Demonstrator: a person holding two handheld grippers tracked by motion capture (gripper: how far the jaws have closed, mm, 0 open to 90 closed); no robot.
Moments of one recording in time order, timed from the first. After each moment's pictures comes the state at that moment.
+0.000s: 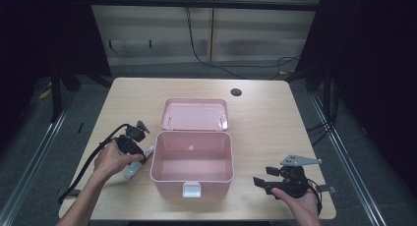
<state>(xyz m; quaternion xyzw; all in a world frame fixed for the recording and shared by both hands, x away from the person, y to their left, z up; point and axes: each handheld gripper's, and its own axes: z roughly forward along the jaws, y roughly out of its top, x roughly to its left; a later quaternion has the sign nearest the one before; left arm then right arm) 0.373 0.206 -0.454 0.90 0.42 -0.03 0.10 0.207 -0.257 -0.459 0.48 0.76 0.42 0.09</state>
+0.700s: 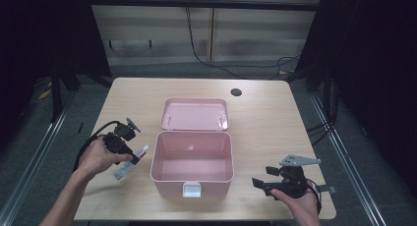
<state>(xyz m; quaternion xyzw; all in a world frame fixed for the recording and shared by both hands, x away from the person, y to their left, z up) 0.363 0.227 -0.425 0.91 0.39 -0.05 0.12 0.207 -0.255 -0.459 0.48 0.77 0.42 0.09</state>
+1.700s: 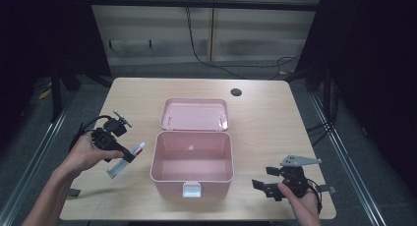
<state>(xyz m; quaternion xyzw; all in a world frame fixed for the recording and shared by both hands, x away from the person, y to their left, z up) 0.354 0.243 -0.388 0.92 0.36 -0.08 0.17 0.206 -0.257 -0.459 0.47 0.77 0.43 0.08</state>
